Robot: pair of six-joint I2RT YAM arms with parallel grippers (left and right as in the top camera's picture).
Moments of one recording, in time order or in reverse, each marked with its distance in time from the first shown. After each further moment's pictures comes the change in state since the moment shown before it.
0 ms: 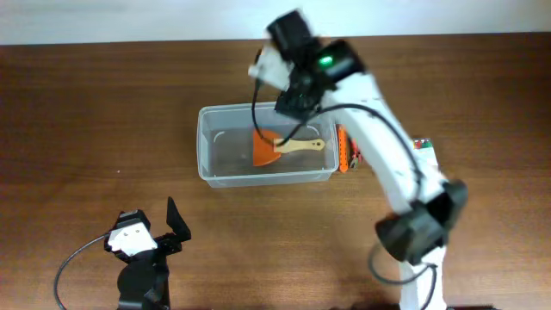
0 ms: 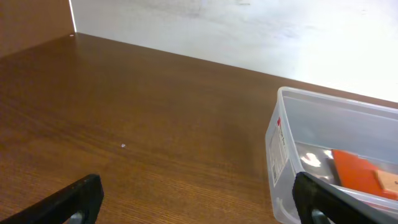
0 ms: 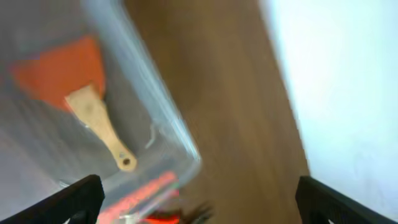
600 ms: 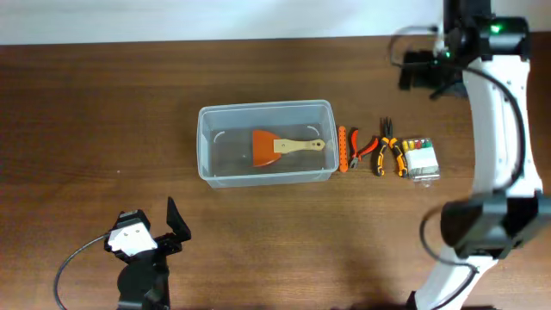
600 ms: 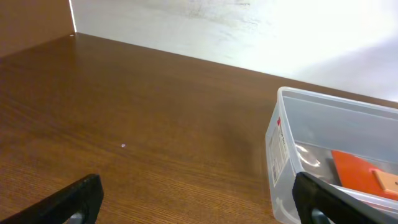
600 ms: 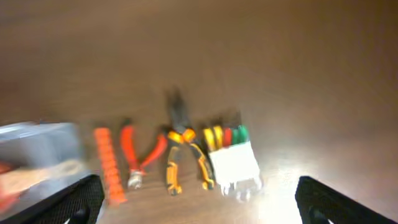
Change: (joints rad) left arm 0.000 0.000 0.000 0.000 0.000 0.000; right arm -0.586 -0.066 -0.201 -0.117 -0.142 0.818
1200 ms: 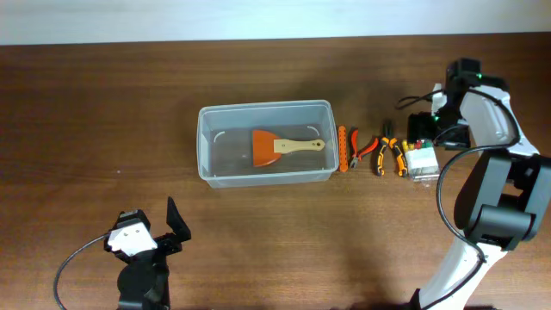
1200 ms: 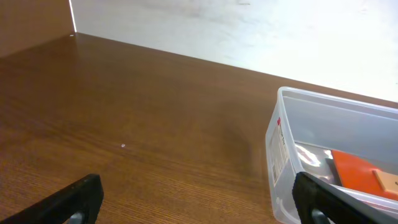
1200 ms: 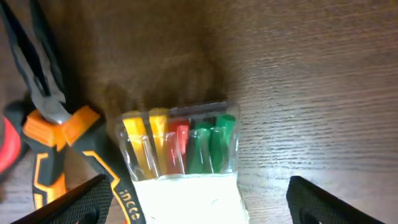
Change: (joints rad) left arm 0.000 0.000 0.000 0.000 0.000 0.000; right arm -0.154 0.081 -0.488 0.330 -0.089 -0.295
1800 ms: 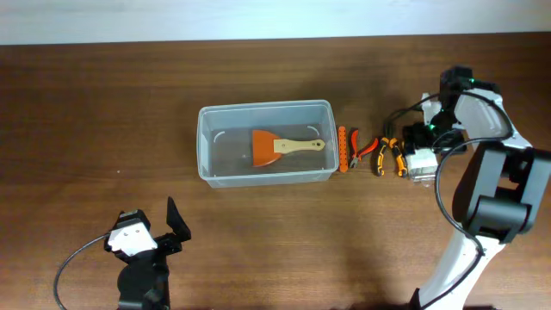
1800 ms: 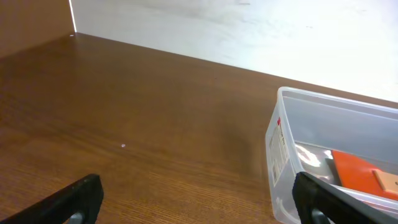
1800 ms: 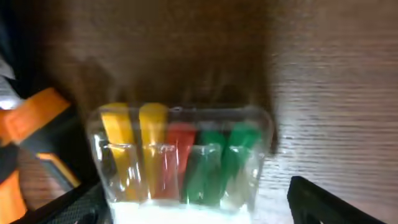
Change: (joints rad) left arm 0.000 0.000 0.000 0.000 0.000 0.000; right arm -0.001 0.066 -0.021 0.003 0.004 -0.131
